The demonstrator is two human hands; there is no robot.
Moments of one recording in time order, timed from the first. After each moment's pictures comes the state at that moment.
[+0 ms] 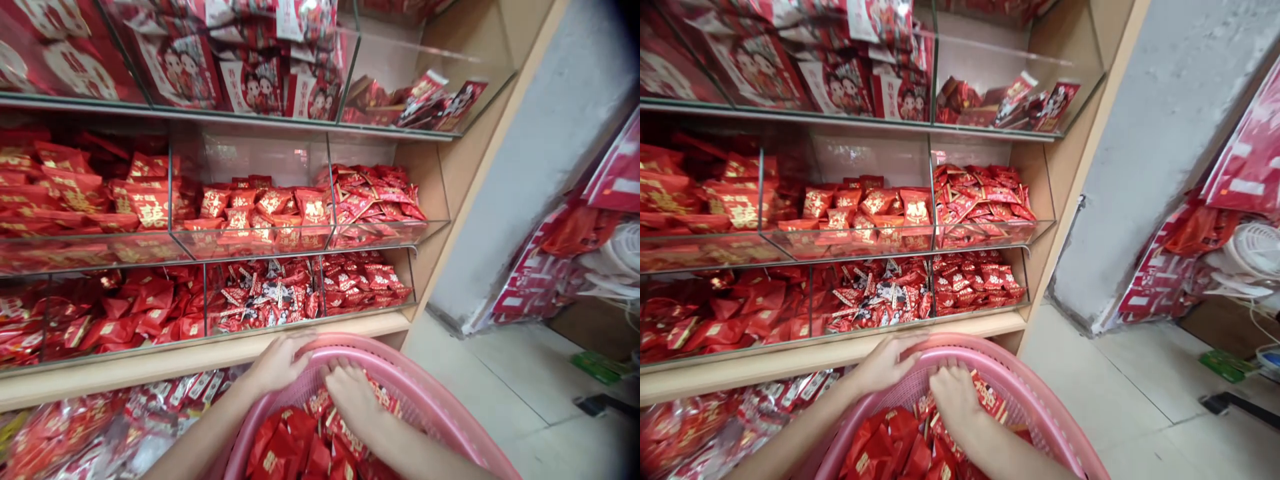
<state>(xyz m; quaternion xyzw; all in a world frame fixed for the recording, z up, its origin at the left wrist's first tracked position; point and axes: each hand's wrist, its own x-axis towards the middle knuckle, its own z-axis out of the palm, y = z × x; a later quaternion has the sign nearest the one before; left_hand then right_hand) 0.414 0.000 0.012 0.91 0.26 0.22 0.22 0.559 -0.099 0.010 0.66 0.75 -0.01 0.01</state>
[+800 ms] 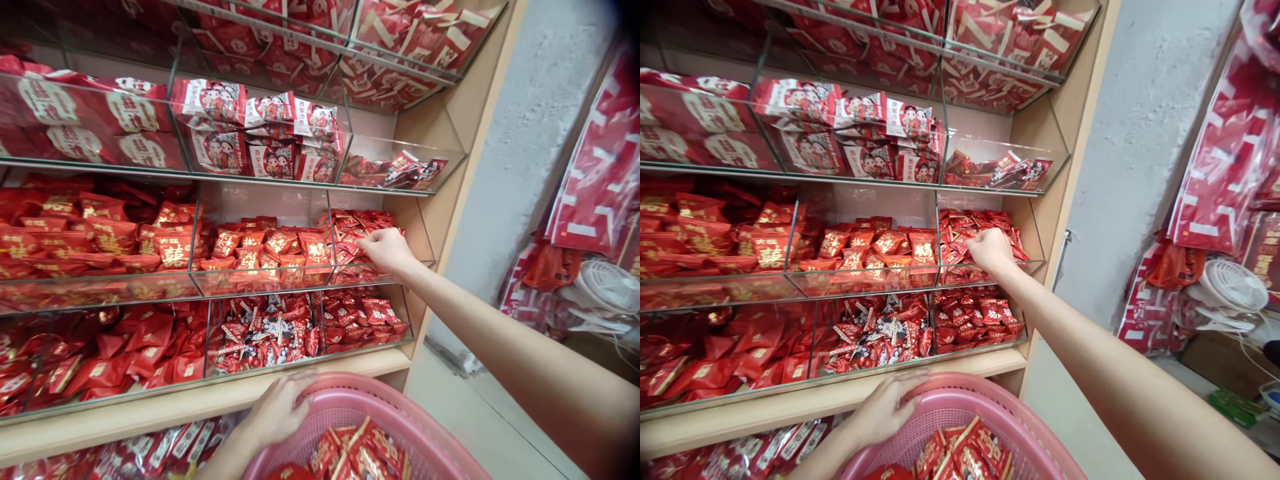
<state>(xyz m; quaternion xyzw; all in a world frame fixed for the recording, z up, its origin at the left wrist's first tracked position) 0.409 -0.002 0.012 0.91 0.29 0.20 0.22 0.643 -0.010 0.254 0.73 0.51 0.06 -0.46</state>
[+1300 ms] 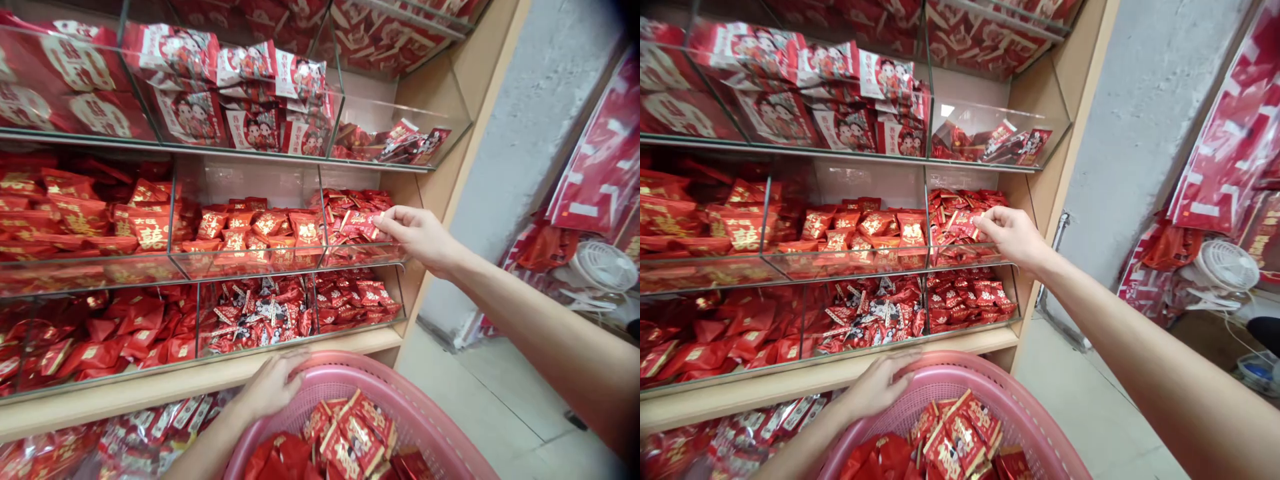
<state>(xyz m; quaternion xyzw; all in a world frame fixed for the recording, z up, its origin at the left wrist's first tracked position) 0.412 0.000 0.014 0.92 0.27 0.20 0.20 0.673 -0.059 0.250 0.55 0.63 -0.08 -0.55</state>
